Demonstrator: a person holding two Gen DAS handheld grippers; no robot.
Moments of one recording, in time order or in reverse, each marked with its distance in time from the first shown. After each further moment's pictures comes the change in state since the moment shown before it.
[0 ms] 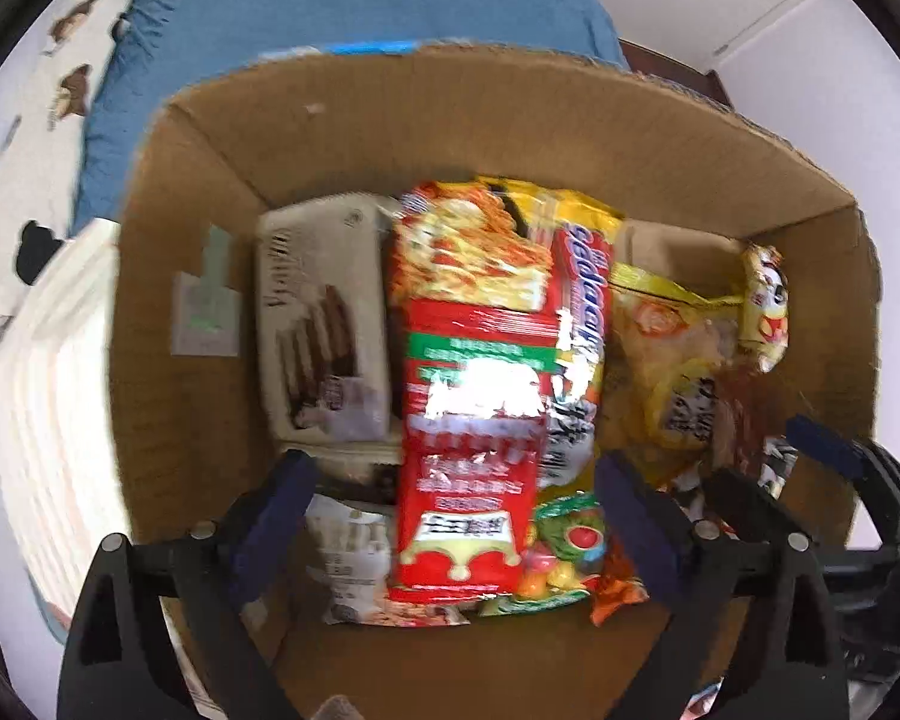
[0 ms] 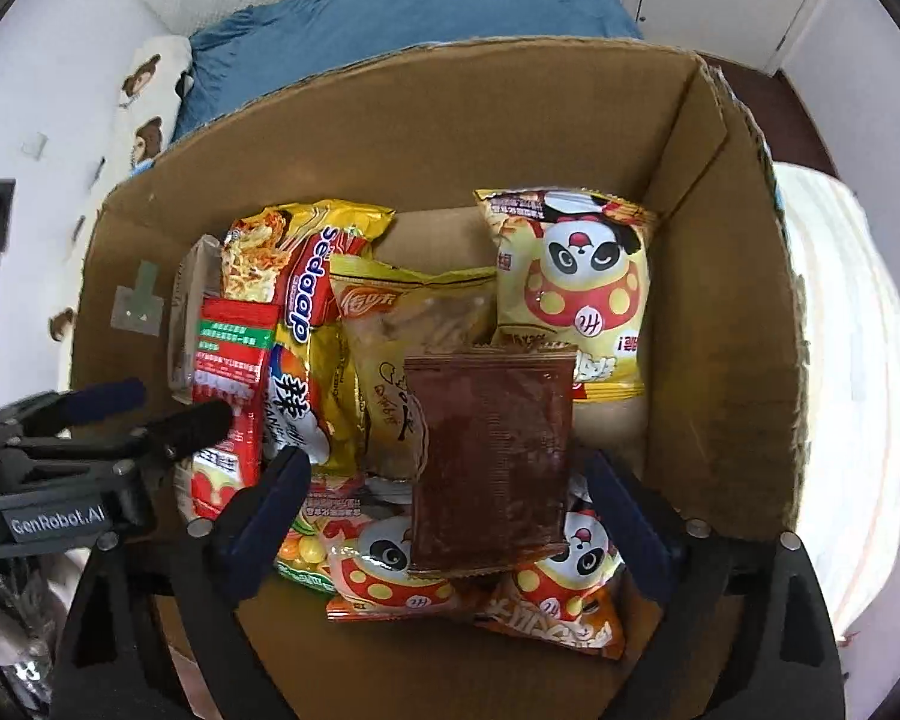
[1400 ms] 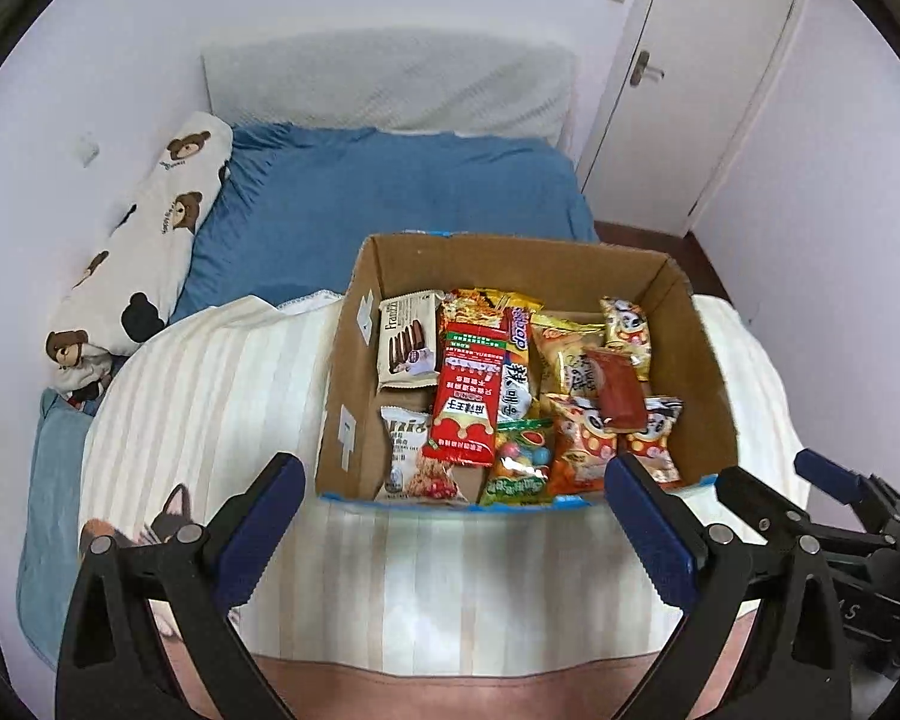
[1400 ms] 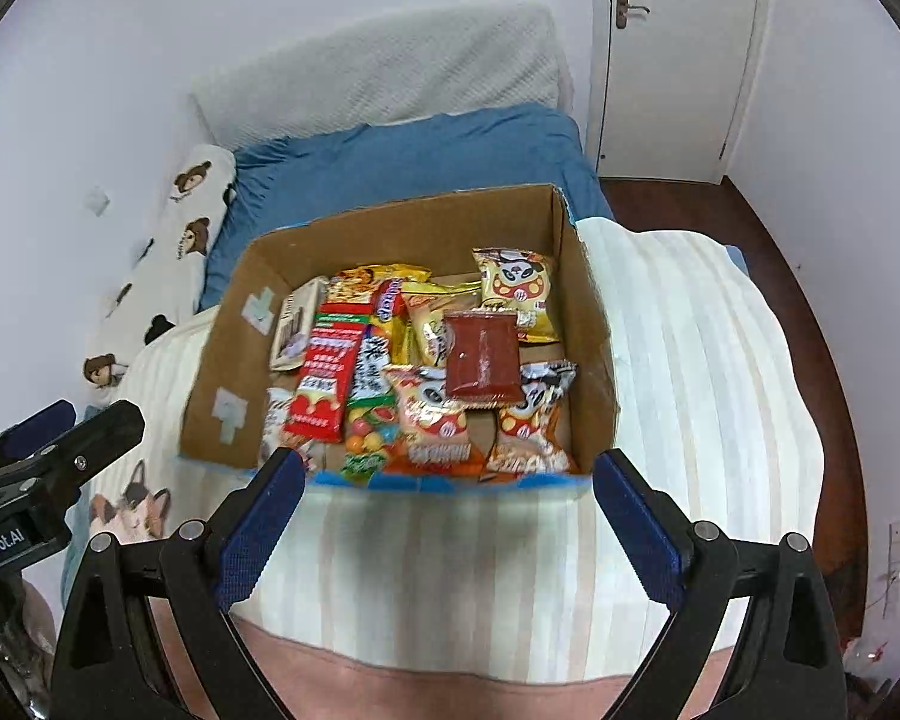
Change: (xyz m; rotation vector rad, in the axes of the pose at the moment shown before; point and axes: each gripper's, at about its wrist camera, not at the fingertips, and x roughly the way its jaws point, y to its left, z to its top) left arm -0.168 -0.009 -0.204 -0.021 -0.554 0.049; right arm -0.170 0.015 -0.176 0.002 -0.414 -0.006
